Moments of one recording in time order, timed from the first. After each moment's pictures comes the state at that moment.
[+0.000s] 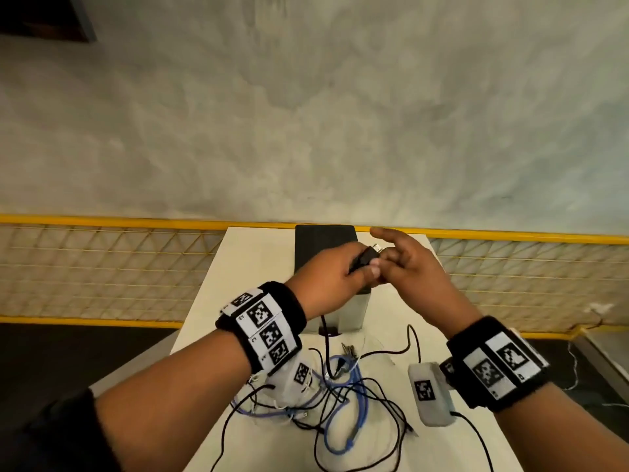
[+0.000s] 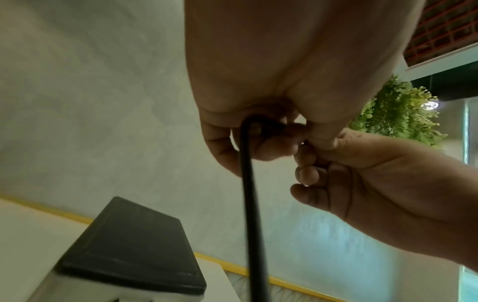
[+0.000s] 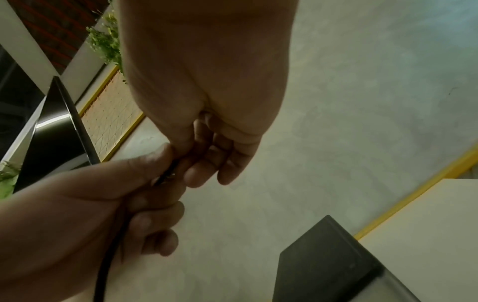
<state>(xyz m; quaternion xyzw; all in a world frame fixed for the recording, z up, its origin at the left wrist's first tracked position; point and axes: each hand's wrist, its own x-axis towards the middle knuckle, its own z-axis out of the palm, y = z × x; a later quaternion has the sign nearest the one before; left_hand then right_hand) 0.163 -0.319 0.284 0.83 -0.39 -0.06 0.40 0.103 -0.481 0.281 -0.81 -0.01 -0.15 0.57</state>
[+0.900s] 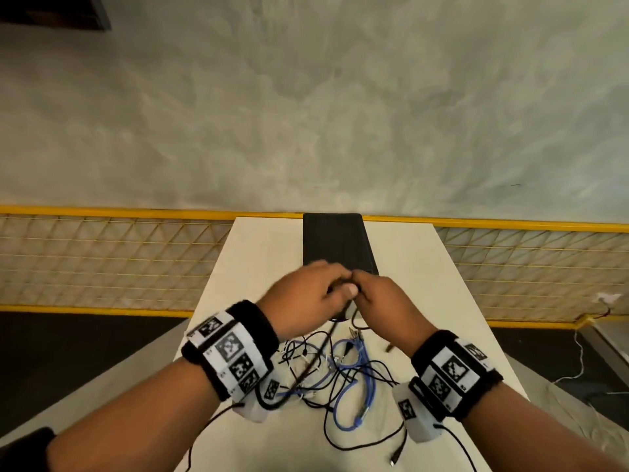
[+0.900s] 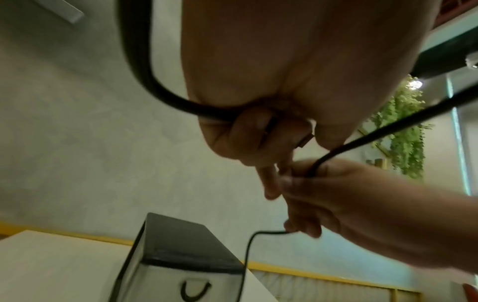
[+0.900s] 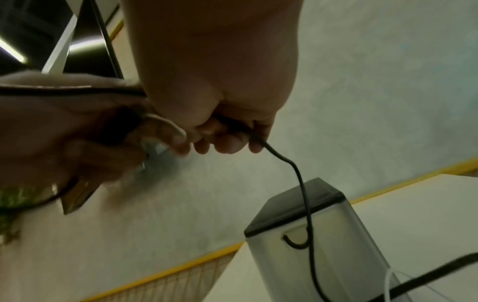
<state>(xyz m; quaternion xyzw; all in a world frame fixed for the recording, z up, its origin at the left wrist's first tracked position) 0.132 -0.258 0.262 0.88 -0.39 -0.03 0.29 0.093 -0.436 0.219 -0.95 -0.06 -0.11 0.28</state>
